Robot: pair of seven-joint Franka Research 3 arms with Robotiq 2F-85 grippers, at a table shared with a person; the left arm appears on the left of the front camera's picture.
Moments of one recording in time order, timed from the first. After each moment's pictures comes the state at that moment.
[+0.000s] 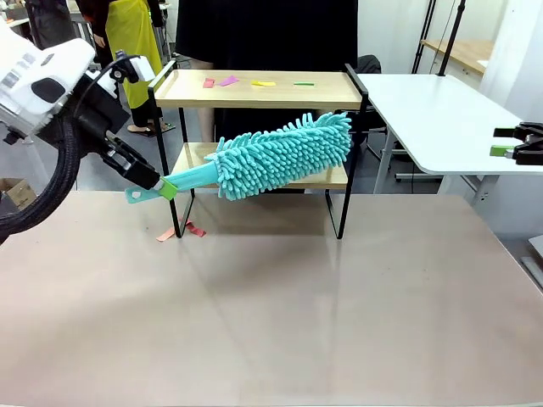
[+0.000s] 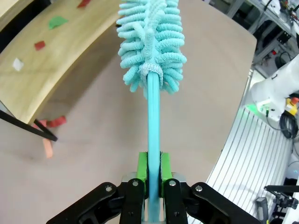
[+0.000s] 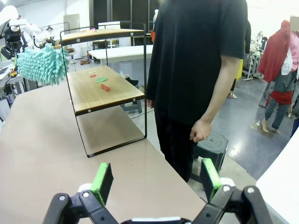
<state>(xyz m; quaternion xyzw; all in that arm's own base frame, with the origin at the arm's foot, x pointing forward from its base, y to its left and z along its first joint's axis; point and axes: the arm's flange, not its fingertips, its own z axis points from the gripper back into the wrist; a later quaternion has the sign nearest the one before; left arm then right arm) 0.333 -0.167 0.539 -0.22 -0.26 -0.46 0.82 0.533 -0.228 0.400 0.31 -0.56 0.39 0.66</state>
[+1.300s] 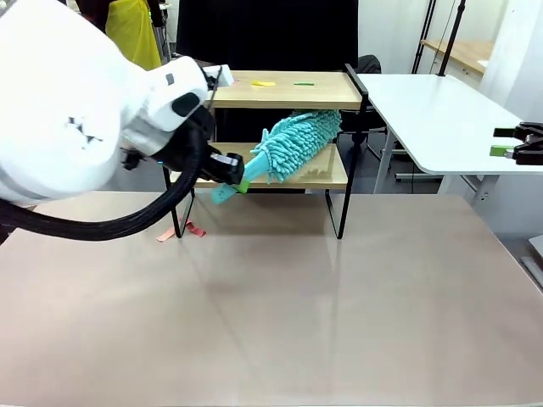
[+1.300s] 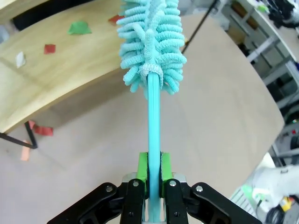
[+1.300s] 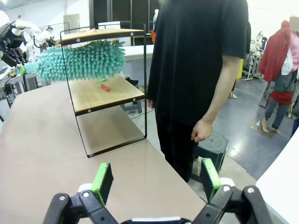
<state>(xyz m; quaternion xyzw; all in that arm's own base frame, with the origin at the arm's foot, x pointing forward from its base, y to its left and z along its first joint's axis) 0.350 -0.295 0.510 -0.21 -0.30 -0.25 0.90 0.533 -0.228 0.400 0.31 -0.56 0.39 0.66</state>
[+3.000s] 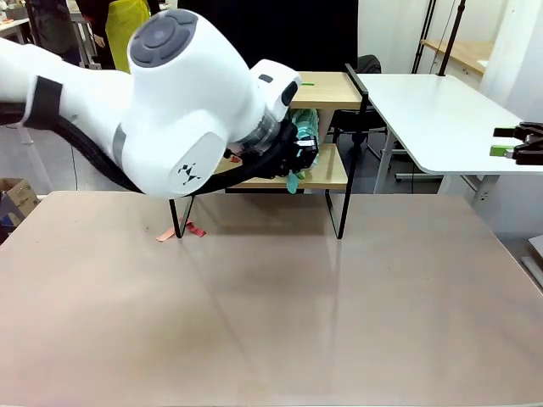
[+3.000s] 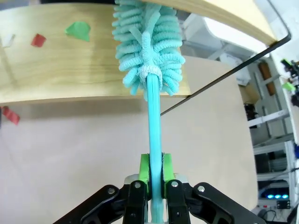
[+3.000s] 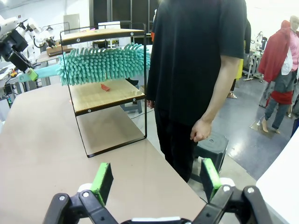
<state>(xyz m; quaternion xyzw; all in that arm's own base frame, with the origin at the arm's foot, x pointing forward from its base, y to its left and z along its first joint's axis) 0.377 -0.406 0.499 -0.23 -0.31 -0.02 0.92 0.533 -0.228 0.400 0.31 -0.56 0.39 0.66</state>
